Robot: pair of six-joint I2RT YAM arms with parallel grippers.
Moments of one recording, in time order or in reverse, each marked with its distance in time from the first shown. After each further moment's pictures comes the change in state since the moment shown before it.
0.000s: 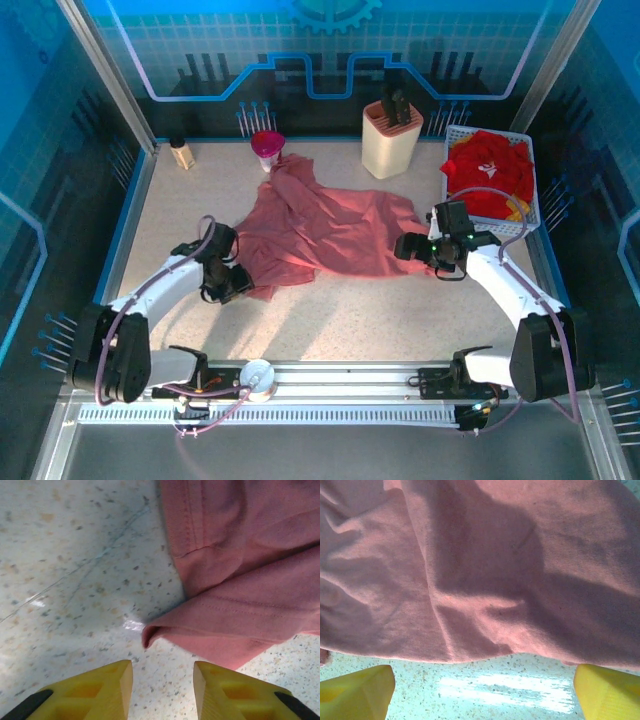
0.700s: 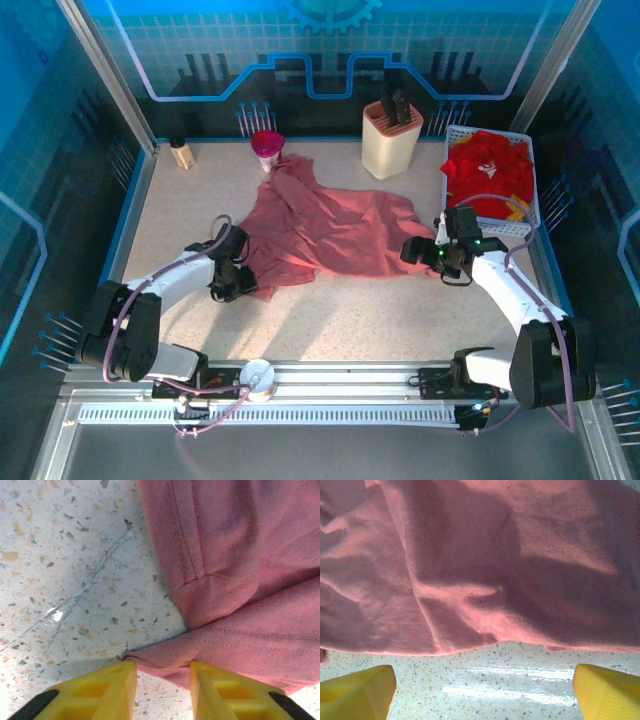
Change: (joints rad) left arm -0.042 0.105 -0.006 0.091 -0.073 0.035; right arm -0.059 -0.039 -0.049 -0.004 -0.039 0.000
